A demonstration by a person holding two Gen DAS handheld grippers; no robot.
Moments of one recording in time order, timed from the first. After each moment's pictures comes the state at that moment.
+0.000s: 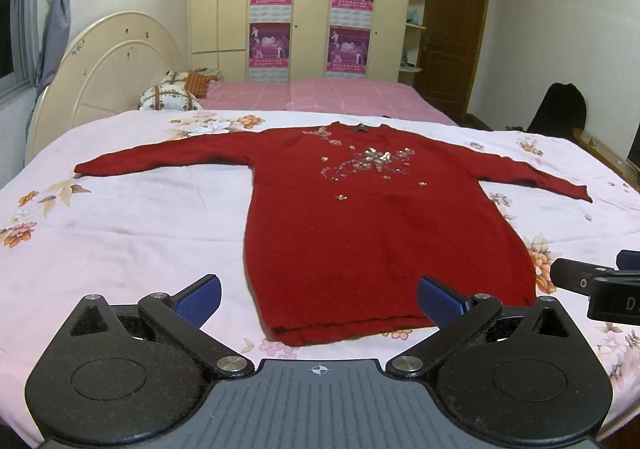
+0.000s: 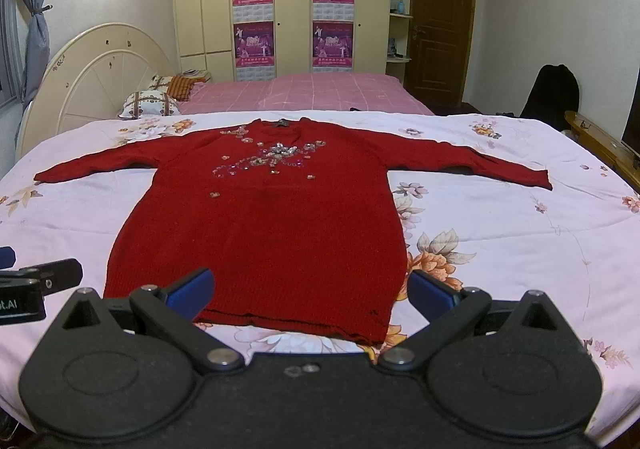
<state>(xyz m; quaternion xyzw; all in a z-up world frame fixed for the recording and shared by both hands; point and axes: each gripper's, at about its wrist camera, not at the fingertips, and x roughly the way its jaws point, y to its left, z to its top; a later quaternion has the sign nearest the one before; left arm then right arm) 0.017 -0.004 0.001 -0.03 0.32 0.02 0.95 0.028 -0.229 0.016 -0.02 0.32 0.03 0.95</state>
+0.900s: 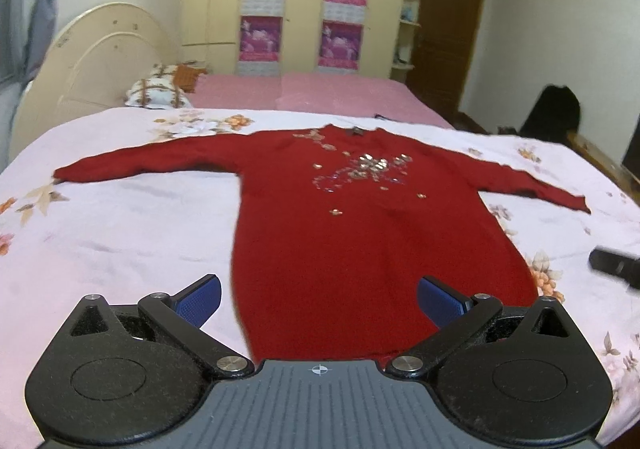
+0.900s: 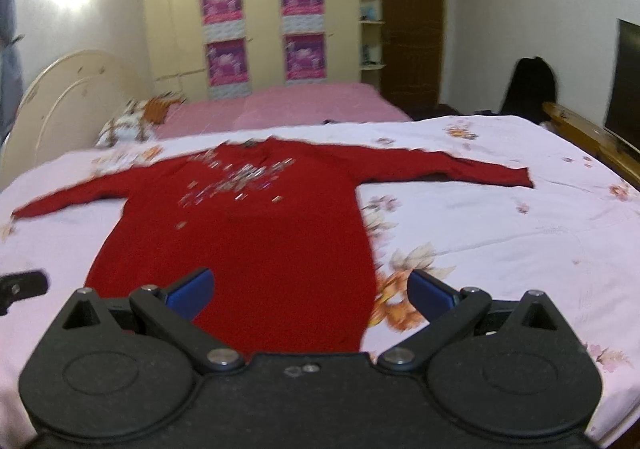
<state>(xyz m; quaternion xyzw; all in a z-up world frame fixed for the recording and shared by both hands) 0.072 0.005 0.001 -0.04 0.33 0.00 0.94 0.062 -0.273 0.022 0.03 0.29 -0.01 0.96</state>
